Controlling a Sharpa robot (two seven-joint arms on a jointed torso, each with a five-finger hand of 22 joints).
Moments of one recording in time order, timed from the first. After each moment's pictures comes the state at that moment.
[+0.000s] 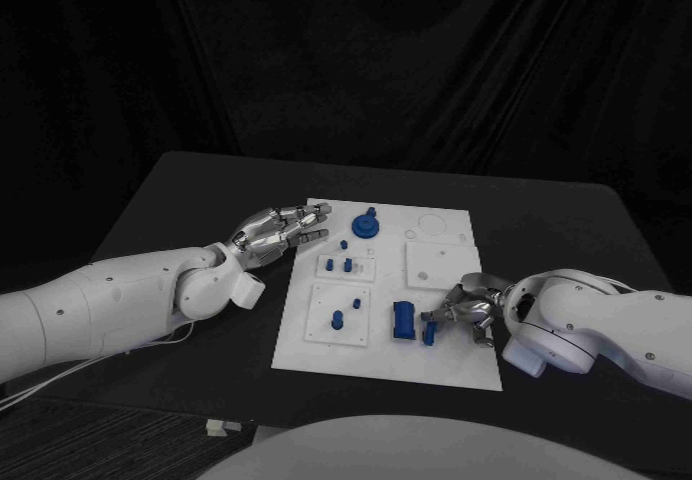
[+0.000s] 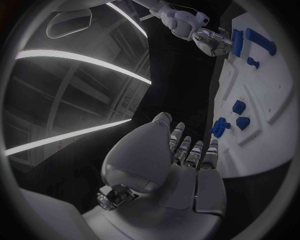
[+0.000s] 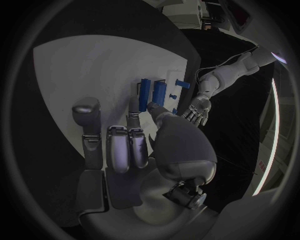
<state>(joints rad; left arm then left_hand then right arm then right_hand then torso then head) 1.08 -0.82 -0.21 1.26 -0.08 0.29 0.59 1.58 0.21 -0.02 0.26 0.59 0.50 0.16 0.07 0.05 0.06 0.14 0.22 0.03 0.03 0.20 0.05 0.01 0.16 0.03 0.30 0.01 0.08 1.14 -0.93 -0.21 1.77 -0.84 -0.20 -0.54 1.06 -0.01 0.22 0.09 0.29 1.04 0.03 0.43 0.53 1.47 -0.04 1.57 1.31 1.47 -0.09 1.52 1.31 0.12 1.40 0.02 0.80 1.31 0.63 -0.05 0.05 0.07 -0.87</state>
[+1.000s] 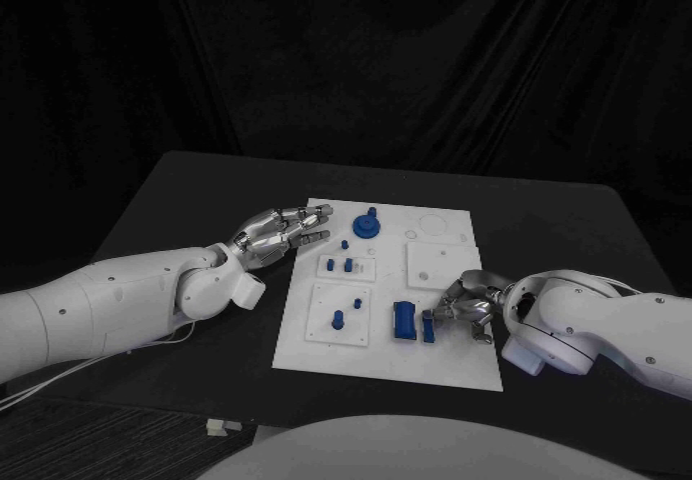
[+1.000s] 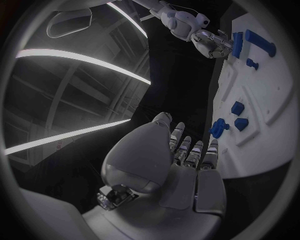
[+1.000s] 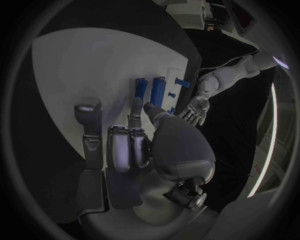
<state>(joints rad) 1.08 -0.82 -0.21 1.26 -0.08 0.29 0.59 1.58 0.21 -0.02 0.26 0.59 0.50 0.16 0.08 0.05 0.06 0.14 0.22 0.03 0.03 0.20 0.05 0.01 0.16 0.03 0.30 0.01 0.08 1.14 -0.93 -0.21 1.77 -0.88 -0.23 -0.53 1.09 0.00 0.22 0.10 0.30 1.00 0.01 0.52 0.65 1.47 -0.05 1.57 1.31 1.47 -0.10 1.51 1.31 0.12 1.40 0.01 0.78 1.31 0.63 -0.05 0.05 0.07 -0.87</state>
